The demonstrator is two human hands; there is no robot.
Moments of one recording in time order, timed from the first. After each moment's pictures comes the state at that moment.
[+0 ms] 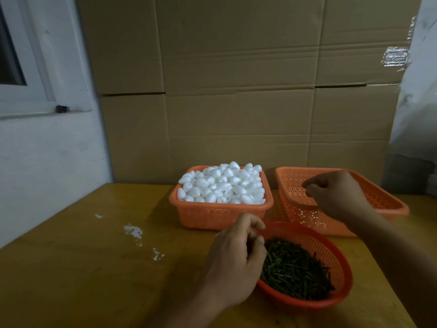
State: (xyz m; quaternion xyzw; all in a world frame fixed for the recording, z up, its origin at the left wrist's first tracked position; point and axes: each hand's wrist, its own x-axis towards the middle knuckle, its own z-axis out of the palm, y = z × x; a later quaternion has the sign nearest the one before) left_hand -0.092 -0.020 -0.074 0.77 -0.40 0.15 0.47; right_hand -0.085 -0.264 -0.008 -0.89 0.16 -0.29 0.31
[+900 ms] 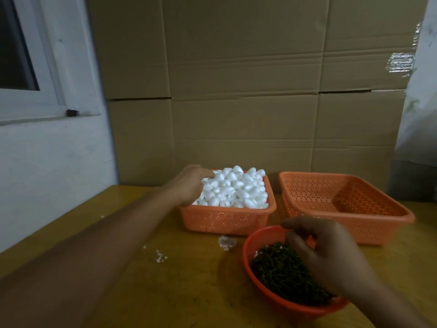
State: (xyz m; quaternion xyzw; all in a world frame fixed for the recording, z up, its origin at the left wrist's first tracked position) left_hand 0.066 0.030 0.010 0.93 -0.30 0.13 0.15; right_hand -0.151 -0.202 -0.045 -0.91 0.02 -0.28 0.30
